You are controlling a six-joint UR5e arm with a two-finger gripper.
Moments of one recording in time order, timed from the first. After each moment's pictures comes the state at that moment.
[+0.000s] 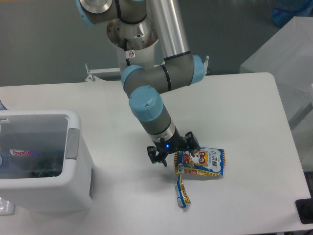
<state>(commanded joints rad) 2.34 -2.07 -1.79 -0.63 1.85 0.13</state>
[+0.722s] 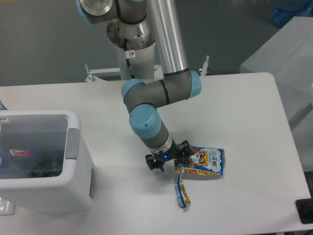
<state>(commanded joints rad) 2.34 -2.15 -1.77 -0.63 1.94 0.14</state>
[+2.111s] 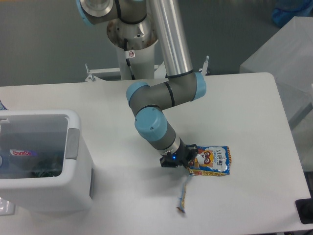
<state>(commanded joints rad) 2.38 -2.09 -1.75 -0.63 1.89 0.13</state>
